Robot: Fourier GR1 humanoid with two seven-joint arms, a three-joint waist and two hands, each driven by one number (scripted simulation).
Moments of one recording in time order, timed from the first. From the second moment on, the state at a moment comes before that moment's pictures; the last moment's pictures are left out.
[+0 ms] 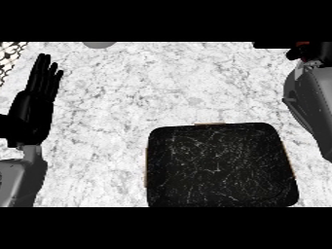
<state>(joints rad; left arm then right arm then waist) -0.27 0.26 0.01 -1.56 0.20 0.19 0.06 -0.91 -0.38 -0.08 -0.78 1.43 -0.41 1.01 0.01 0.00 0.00</state>
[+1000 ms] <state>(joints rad) -0.27 0.23 0.04 -1.56 0.17 0.15 0.05 -0.69 -0.62 -0.33 -0.60 1.15 -0.64 0.60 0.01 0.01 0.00</state>
